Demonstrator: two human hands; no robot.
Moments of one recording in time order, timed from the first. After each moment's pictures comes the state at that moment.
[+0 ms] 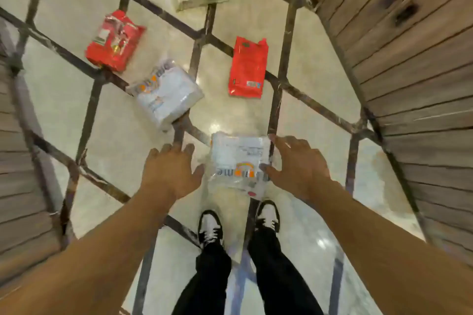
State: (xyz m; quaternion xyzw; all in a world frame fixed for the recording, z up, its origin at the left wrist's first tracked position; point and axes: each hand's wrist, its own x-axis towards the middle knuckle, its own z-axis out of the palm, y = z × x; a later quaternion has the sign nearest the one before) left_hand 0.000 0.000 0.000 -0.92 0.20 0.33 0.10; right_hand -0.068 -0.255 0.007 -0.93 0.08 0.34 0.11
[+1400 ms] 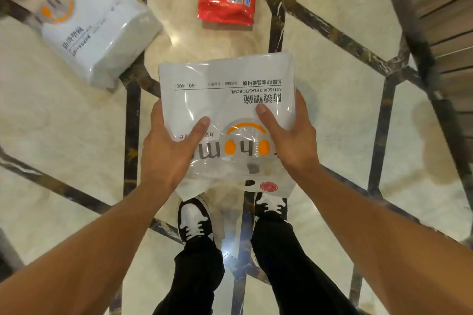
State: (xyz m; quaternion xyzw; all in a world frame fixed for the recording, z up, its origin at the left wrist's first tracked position) left_hand -0.053 -0.035 -0.218 -0.86 -0.15 0.26 -0.42; right_hand -0.116 -0.248 -0.223 -0.72 0.40 0.07 0.56
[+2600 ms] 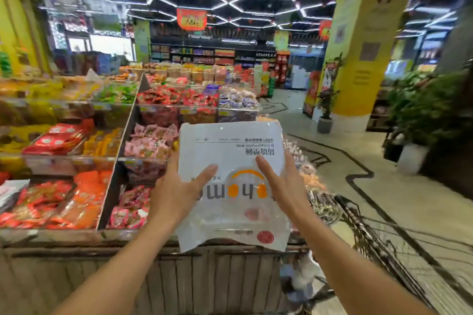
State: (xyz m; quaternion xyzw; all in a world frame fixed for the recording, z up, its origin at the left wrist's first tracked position) left_hand -0.183 -0.316 0.719 -0.61 0.55 0.17 -0.54; right_hand -0.422 -0.356 0.721 -0.64 0.48 -0.54 0.27
